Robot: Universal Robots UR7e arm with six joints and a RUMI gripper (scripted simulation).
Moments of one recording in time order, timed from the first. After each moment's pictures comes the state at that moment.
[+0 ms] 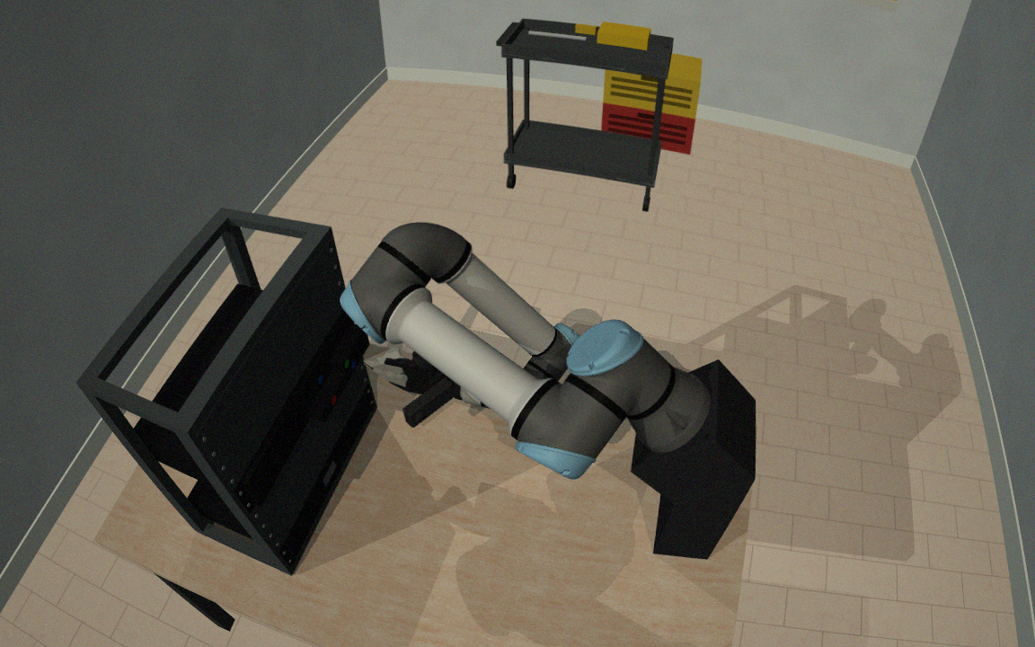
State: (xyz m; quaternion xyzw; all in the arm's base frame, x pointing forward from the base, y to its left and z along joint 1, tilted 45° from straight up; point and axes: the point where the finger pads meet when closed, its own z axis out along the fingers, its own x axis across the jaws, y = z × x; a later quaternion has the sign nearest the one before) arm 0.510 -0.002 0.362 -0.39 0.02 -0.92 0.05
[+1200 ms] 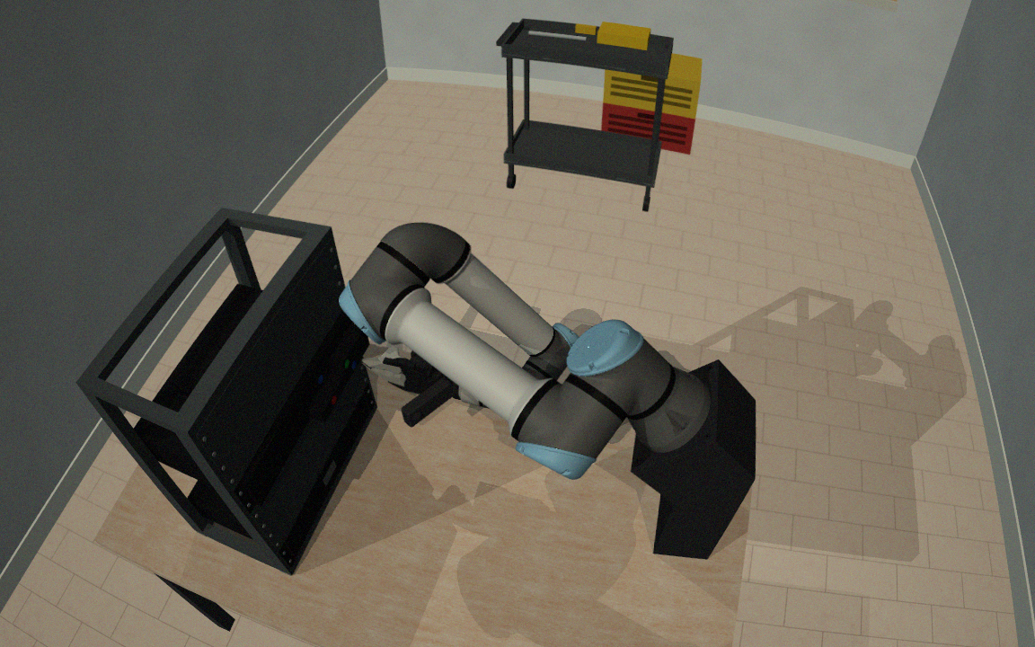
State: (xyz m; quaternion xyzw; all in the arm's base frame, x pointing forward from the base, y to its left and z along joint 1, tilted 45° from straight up) arm 0.513 -0.002 0.364 -0.39 0.02 -0.92 0.05
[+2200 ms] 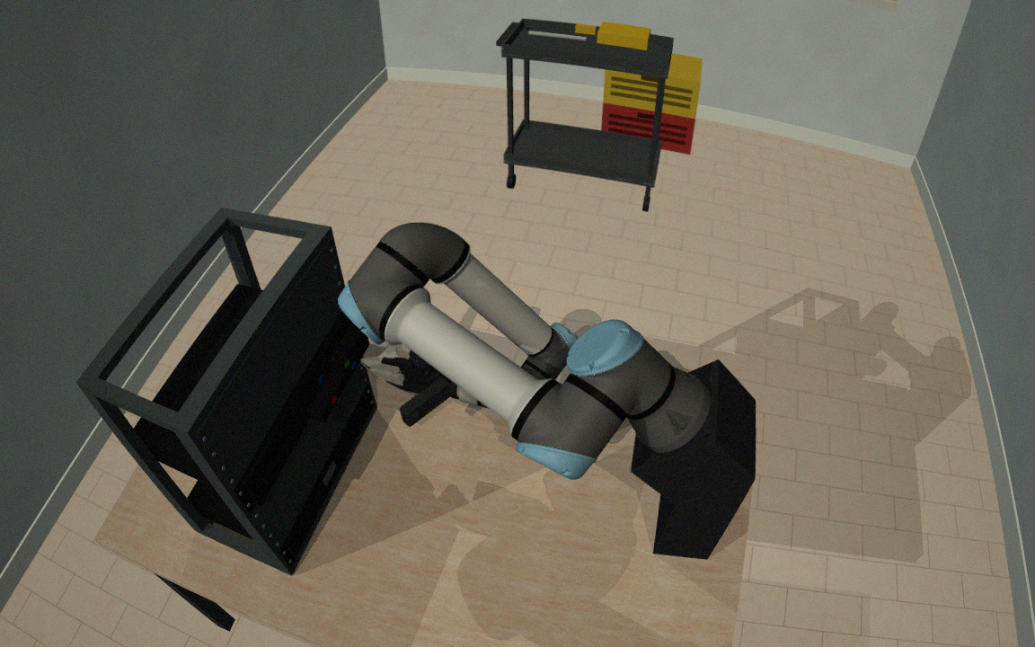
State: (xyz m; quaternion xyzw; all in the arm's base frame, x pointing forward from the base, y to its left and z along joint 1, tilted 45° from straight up) arm 0.515 -0.002 0.366 -0.39 0.02 -0.92 0.05
